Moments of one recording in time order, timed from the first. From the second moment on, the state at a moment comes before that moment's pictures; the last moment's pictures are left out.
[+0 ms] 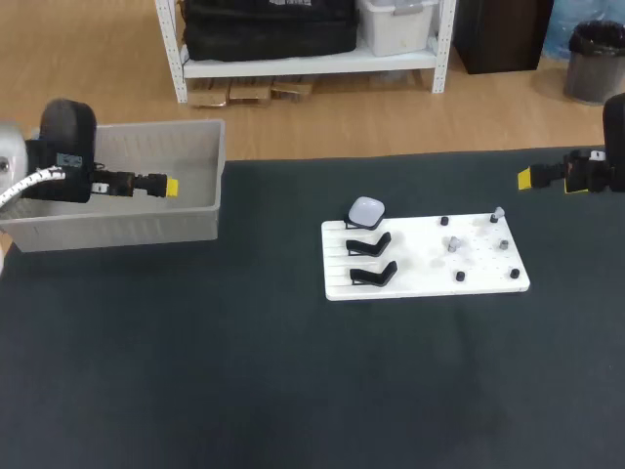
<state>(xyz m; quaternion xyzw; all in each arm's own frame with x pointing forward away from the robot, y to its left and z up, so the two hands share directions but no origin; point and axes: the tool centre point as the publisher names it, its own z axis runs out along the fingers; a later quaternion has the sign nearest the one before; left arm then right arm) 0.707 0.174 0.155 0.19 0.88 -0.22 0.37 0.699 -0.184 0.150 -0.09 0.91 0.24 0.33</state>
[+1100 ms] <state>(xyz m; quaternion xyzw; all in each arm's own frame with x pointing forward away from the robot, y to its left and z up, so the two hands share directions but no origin) 0.699 0.138 0.156 0.53 0.67 -0.28 0.43 0.699 -0.184 0.150 -0.09 0.91 0.24 0.33</state>
